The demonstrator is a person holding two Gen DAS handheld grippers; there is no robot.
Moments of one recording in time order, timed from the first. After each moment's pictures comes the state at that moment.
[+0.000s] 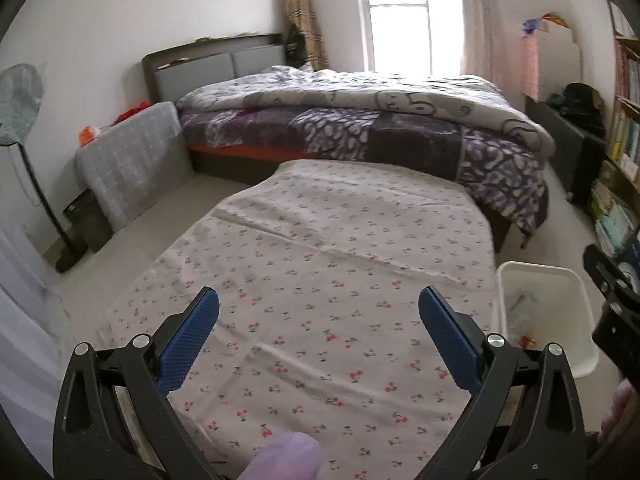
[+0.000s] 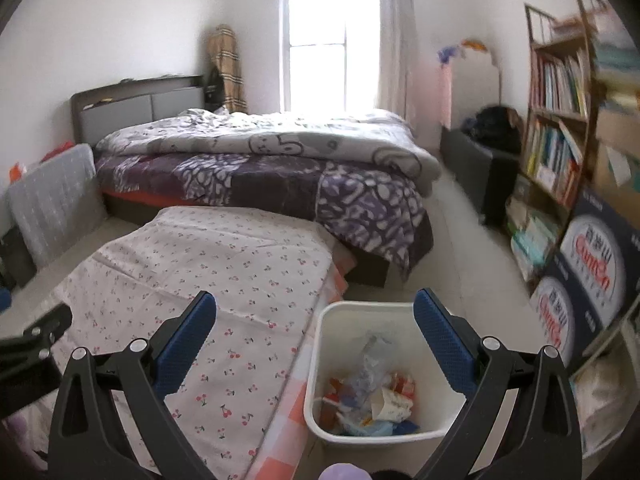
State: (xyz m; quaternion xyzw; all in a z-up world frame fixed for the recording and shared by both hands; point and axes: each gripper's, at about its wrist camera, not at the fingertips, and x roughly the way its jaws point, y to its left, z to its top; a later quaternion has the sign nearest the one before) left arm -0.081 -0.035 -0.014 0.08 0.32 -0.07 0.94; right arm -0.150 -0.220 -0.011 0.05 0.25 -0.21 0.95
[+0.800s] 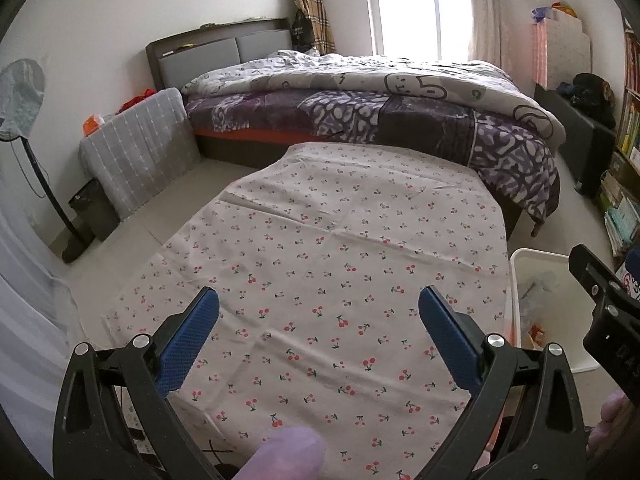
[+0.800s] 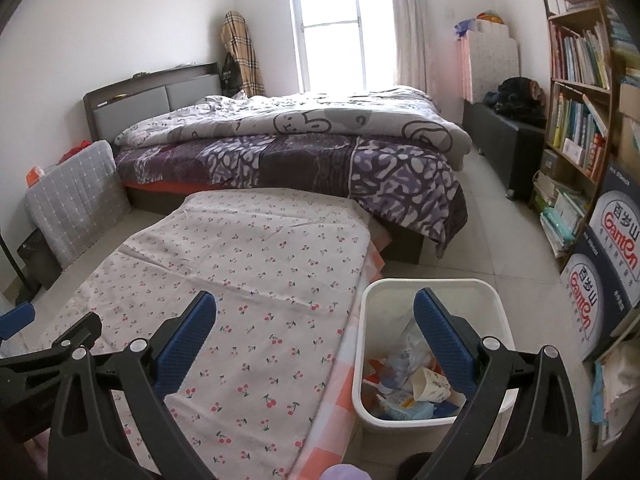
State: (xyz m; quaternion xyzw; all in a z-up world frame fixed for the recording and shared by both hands) left arm -0.075 -0.030 -0.023 0.09 0.34 -0.06 0.93; right arm -0.134 -0.212 -0.023 0.11 0.28 -0.17 0.94
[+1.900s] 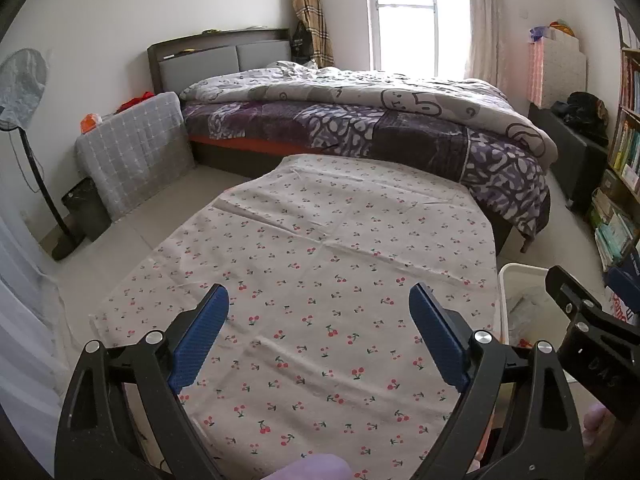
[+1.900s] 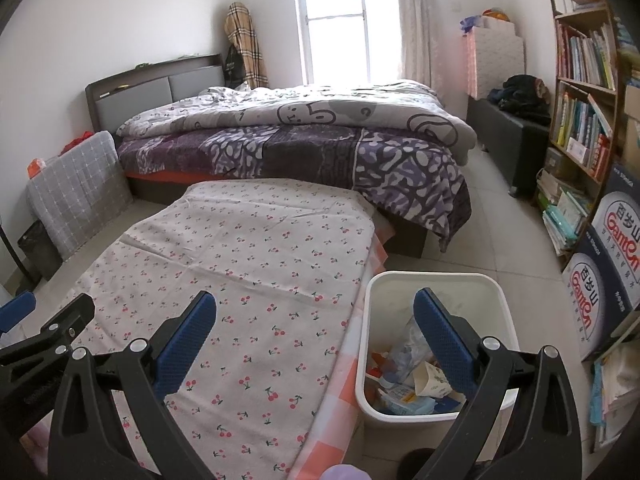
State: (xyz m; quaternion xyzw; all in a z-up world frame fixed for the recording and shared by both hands) left arm -0.081 -0.025 -0.020 0.07 0.32 -0.08 0.94; right arm -0.131 -0.206 -0.028 0.10 0.30 -0.16 0.94
